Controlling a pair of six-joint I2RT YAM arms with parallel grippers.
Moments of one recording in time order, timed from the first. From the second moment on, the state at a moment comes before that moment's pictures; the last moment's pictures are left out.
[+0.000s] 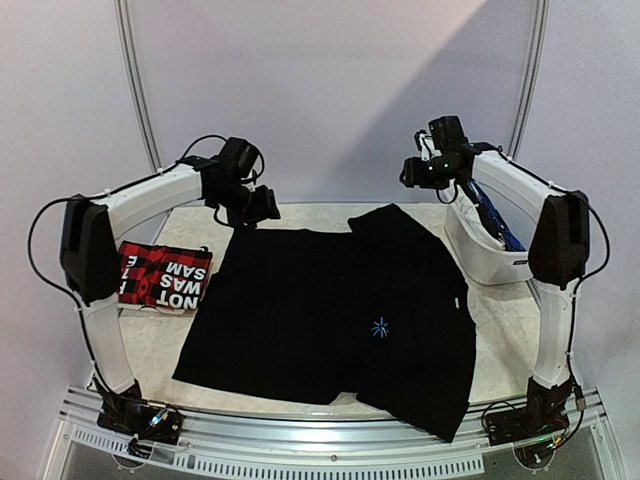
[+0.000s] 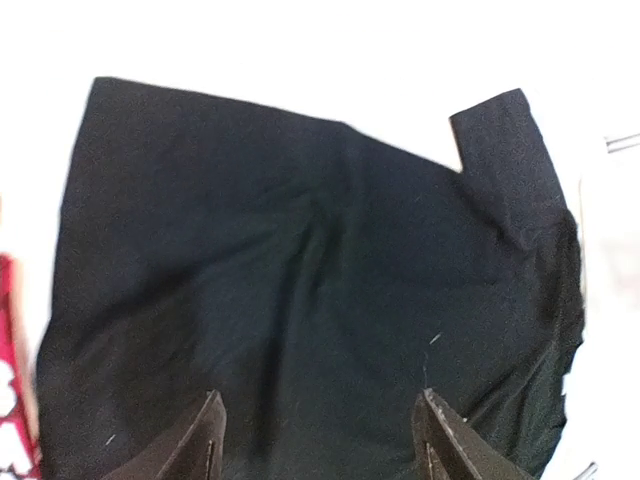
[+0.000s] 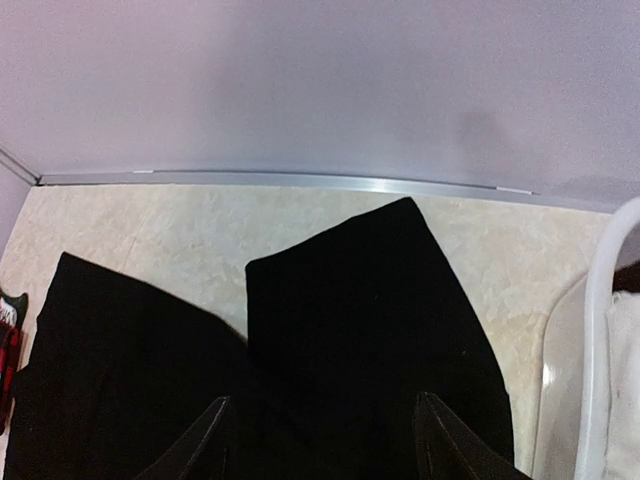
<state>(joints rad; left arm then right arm) -0.50 1.94 1.73 -0.71 0.00 -0.66 0.34 2.11 2.02 -0.58 -0.03 0.26</state>
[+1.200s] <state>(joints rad) -0.65 1.49 0.86 -0.77 -0.12 -0.73 0.57 1.52 0.88 -0.81 -0.19 0.57</state>
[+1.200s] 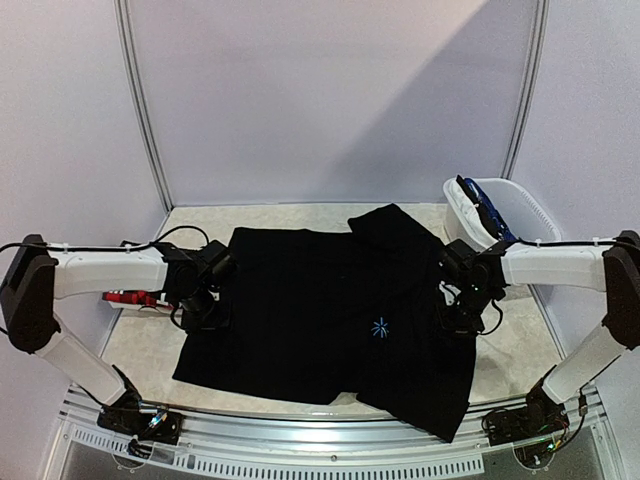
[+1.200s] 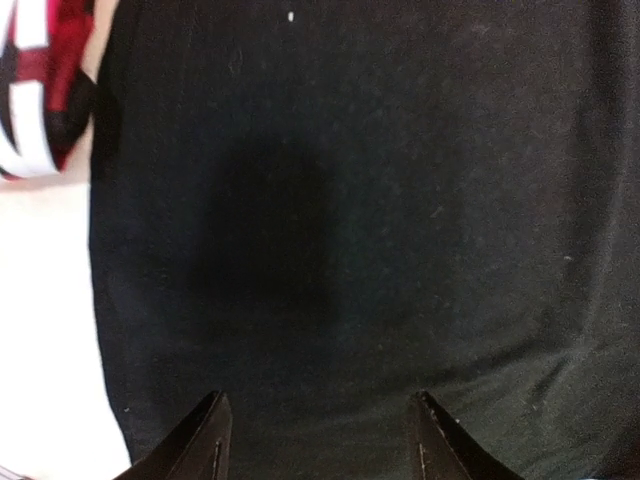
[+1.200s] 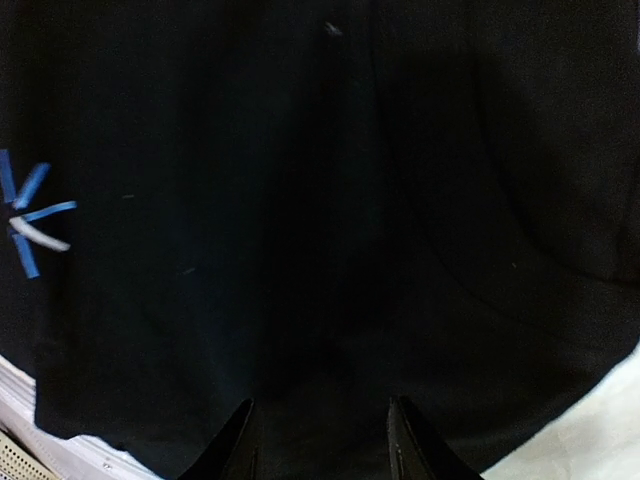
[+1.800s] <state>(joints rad) -0.70 1.53 0.77 -0.69 -0.06 -0.87 0.53 1.62 0.87 -0.82 -0.09 0.61</state>
